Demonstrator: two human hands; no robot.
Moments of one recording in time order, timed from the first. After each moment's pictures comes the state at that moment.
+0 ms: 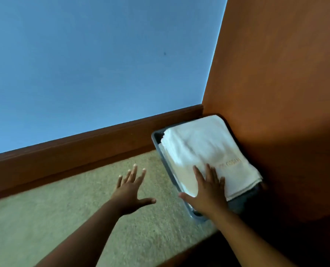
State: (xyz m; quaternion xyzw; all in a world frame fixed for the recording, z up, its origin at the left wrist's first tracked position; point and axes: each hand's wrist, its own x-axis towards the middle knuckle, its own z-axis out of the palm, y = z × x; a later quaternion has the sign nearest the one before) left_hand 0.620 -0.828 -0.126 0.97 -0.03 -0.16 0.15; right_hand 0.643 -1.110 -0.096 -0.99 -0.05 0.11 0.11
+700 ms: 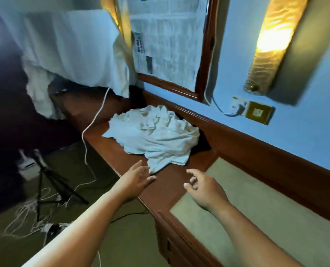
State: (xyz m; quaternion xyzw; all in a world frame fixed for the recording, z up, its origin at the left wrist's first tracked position) left_hand -0.012 -0.419 -0.024 0.78 0.54 0.11 0.29; right_hand 0.238 -0.512 -0.020 -0.74 -0.60 0.21 0.23
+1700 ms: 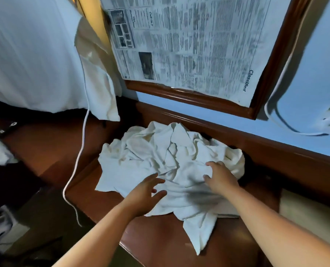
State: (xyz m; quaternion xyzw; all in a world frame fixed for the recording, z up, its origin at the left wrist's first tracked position) left_hand -0.052 0.011 -0.088 0.83 0.43 0.03 0.34; right_hand 0.236 -0.064 -0.122 -0.84 -0.48 0.22 0.14
